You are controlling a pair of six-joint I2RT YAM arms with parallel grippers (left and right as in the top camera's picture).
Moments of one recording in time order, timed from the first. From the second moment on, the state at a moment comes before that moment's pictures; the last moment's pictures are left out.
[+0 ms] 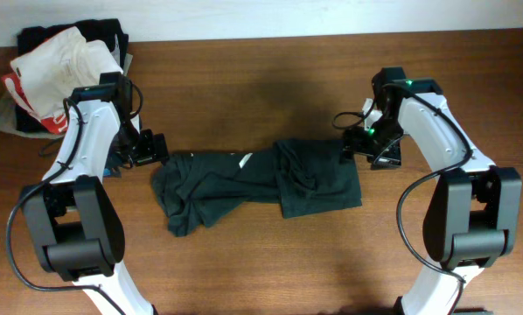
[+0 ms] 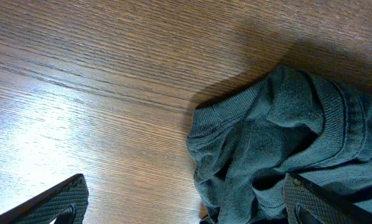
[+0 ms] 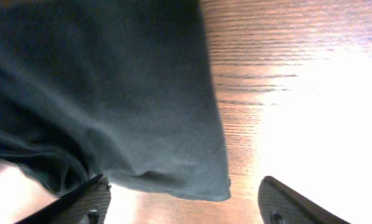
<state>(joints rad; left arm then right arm) 0.09 2.01 1.60 -1.22 -0.03 -0.18 0.04 1.96 1.53 -1.20 -0.25 0.15</state>
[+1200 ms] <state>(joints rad) 0.09 2.01 1.60 -1.22 -0.03 -0.18 0.36 1.98 1.42 -1.03 -0.43 0.19</state>
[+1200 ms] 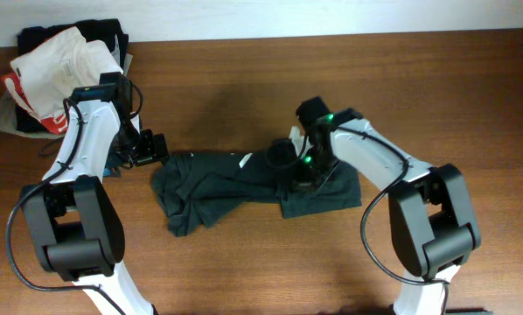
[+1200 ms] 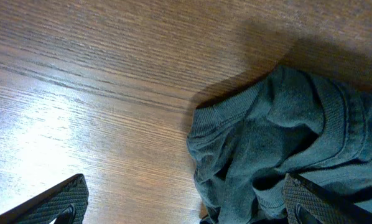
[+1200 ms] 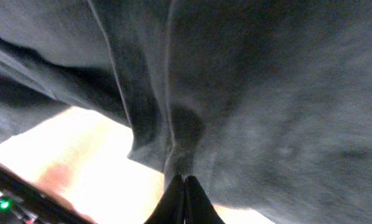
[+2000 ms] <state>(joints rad) 0.09 2.01 1.55 -1.18 0.22 -0.07 -0.08 1.98 1.45 -1.04 -0.31 0.07</state>
